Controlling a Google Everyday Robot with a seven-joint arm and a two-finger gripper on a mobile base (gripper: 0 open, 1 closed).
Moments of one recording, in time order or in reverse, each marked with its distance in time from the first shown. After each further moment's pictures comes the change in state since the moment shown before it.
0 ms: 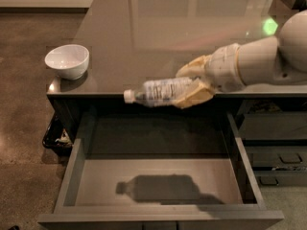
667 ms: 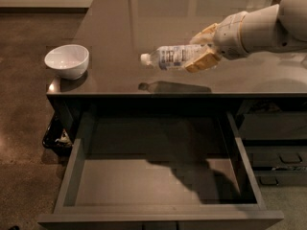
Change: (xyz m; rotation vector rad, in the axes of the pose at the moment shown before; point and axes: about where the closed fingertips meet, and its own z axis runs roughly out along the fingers) arm 0.009 -0.110 -0.014 0.213 0.077 0.000
